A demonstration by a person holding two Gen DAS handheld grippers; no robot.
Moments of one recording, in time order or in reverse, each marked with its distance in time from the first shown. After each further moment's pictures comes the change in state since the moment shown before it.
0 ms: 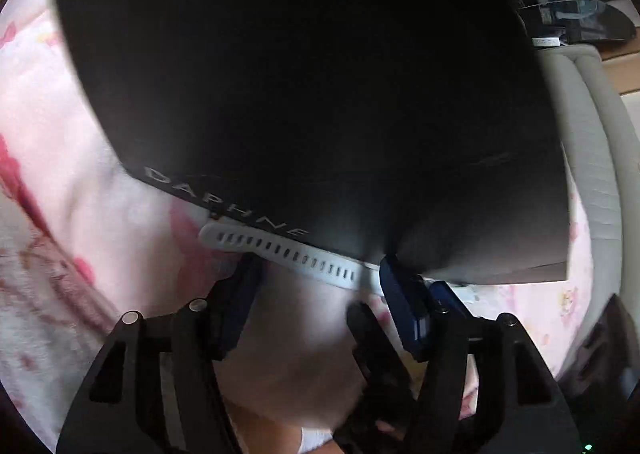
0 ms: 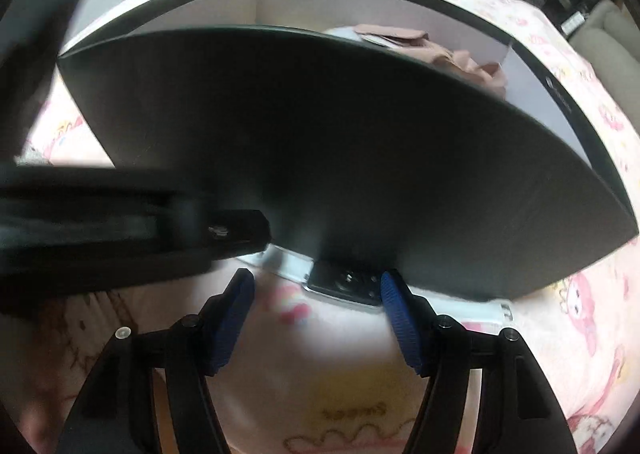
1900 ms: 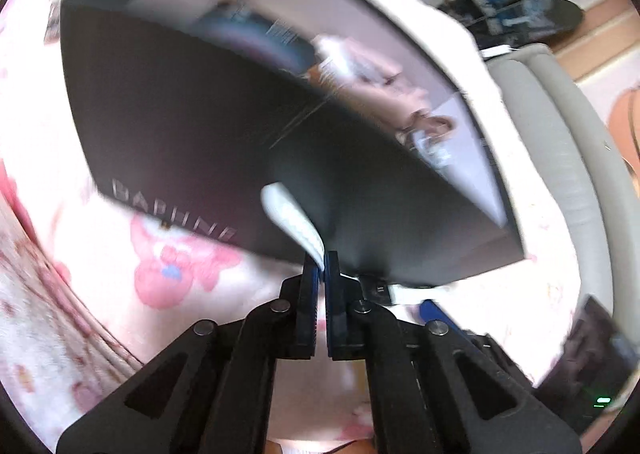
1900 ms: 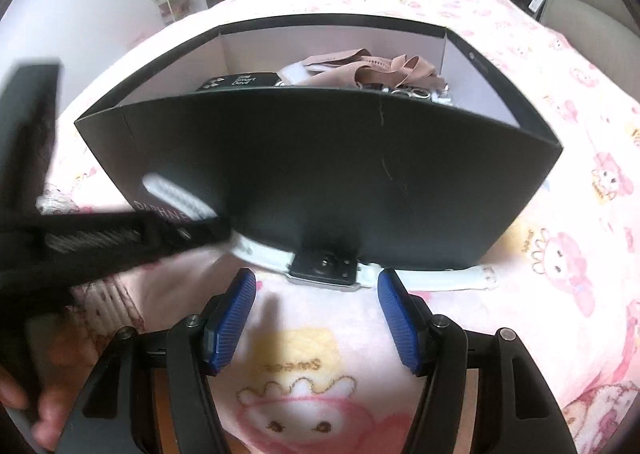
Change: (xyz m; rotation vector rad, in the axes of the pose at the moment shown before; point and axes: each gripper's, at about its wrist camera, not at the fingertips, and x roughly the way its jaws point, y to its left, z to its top) left arm -0.130 0.027 -0.067 0.145 -0.188 -0.123; right arm -0.055 -0.064 -0.030 0.117 -0.156 0.060
